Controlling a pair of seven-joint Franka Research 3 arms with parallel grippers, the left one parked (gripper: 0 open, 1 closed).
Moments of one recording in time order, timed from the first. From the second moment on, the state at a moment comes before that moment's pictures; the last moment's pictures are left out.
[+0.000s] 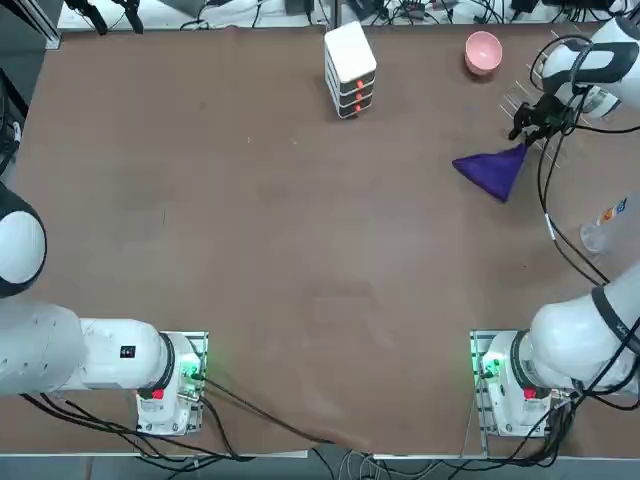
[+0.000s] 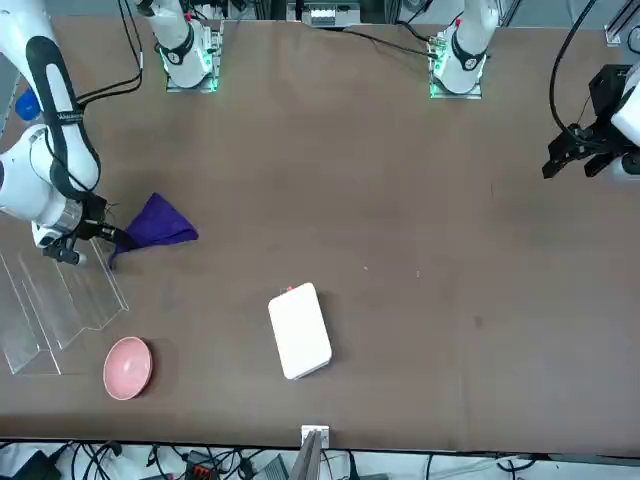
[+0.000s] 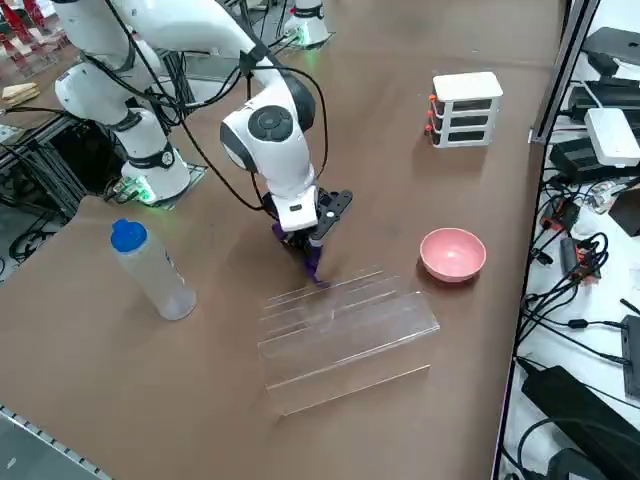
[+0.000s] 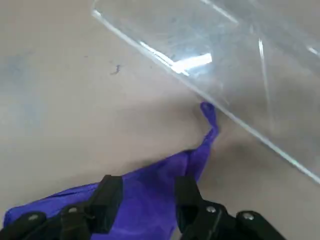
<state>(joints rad) -0.25 0.38 -0.02 -2.10 0.23 2.43 -0.20</state>
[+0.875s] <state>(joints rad) -0.25 0.43 -0.03 -2.10 0.19 2.51 -0.20</state>
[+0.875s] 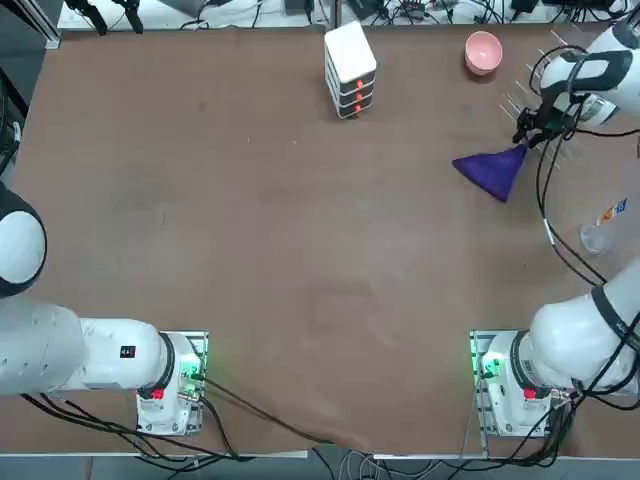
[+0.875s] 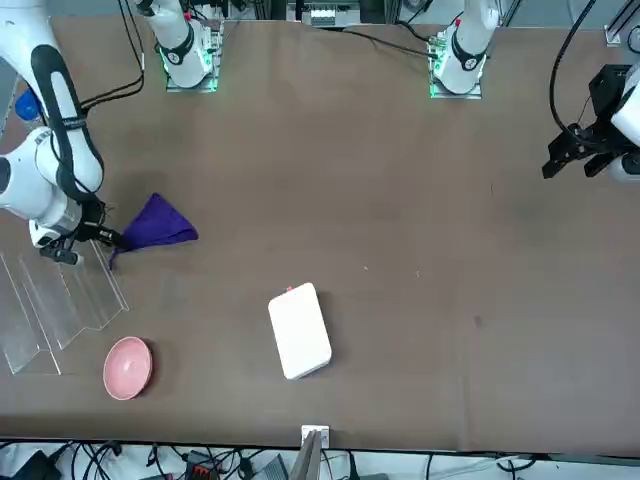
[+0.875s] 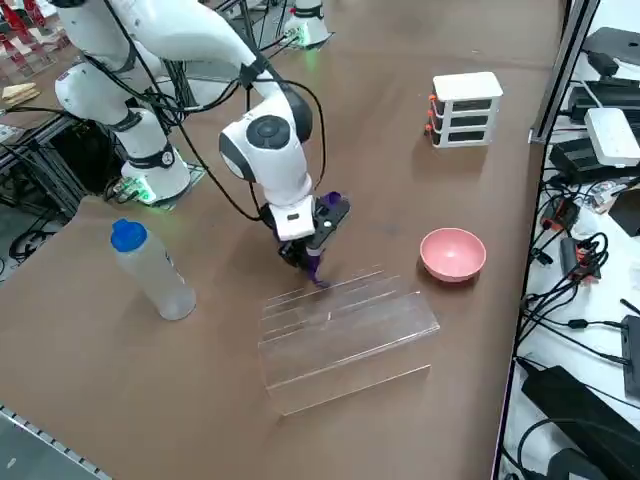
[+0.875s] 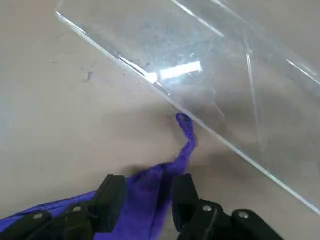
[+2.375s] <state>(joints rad) -0.24 0.43 -0.03 -2.10 0.19 2.51 -0.16</state>
